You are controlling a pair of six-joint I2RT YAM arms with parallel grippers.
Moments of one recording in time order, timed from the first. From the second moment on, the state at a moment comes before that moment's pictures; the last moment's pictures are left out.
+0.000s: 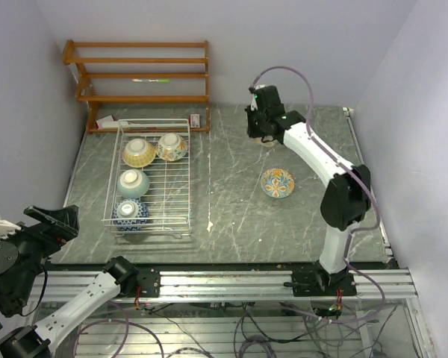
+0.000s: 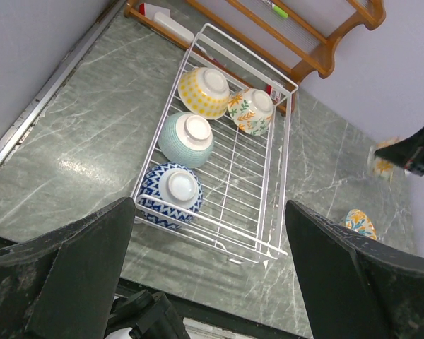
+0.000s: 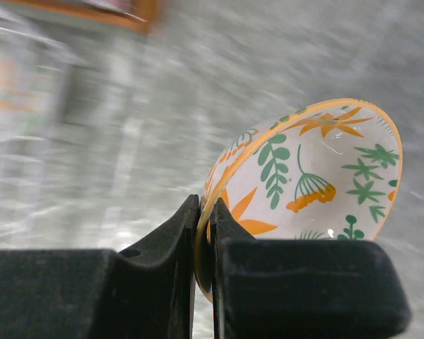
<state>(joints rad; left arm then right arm) -0.68 0.39 1.52 -1.47 -0.78 -0.79 0.47 1.95 1.75 -0.58 0.18 0.16</state>
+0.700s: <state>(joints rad) -0.68 0.39 1.54 -1.45 -0.74 -0.78 0.79 2.07 1.60 0.46 -0.68 1.06</state>
